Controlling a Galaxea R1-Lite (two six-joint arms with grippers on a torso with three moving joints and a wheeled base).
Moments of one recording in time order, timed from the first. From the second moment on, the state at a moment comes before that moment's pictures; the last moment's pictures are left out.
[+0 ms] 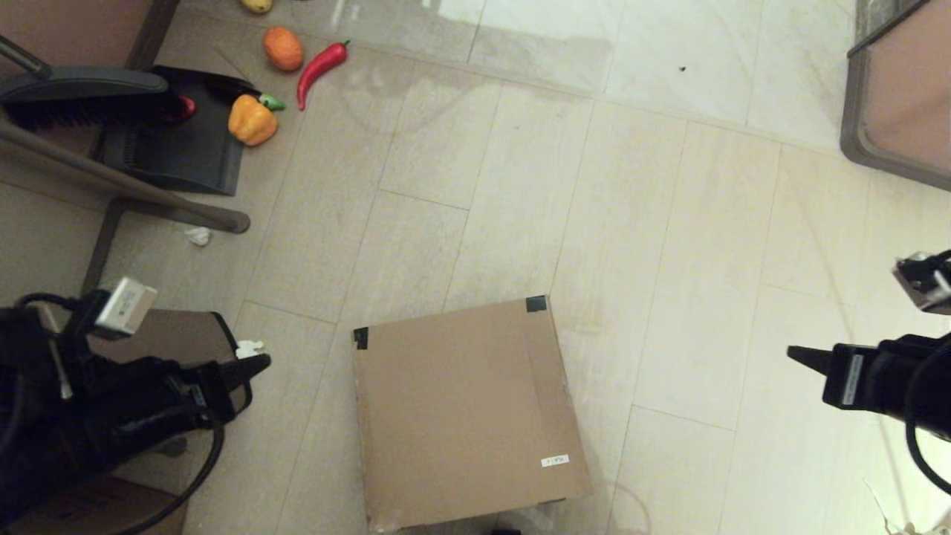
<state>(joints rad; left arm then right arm) -0.08 1.37 -0.41 -0.65 -0.23 -0.19 0.12 1.28 -0.56 -0.34 0.05 0.22</state>
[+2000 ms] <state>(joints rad) -0.03 2.05 -0.38 -1.12 -0.35 -0.24 0.35 2.03 -0.81 -0.63 0.10 0.39</state>
